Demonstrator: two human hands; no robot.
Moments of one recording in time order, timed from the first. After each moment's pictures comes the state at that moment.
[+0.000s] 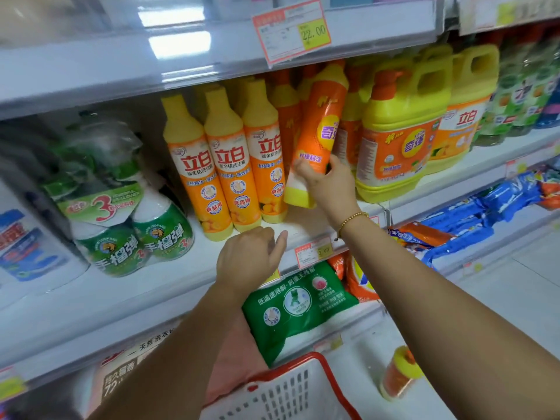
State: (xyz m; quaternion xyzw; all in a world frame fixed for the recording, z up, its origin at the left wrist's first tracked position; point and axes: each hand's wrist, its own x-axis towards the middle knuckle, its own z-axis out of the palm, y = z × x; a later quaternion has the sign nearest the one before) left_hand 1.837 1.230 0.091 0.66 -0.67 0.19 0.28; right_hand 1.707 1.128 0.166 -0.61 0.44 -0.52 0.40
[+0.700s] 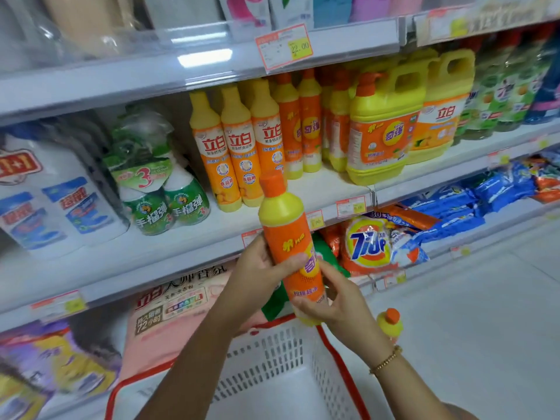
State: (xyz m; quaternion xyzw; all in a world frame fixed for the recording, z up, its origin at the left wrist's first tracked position) left_hand 1.743 1.371 0.150 0.56 -0.46 -0.41 0.56; right_hand 1.603 1.321 0.076 -0.70 0.27 -0.37 0.54
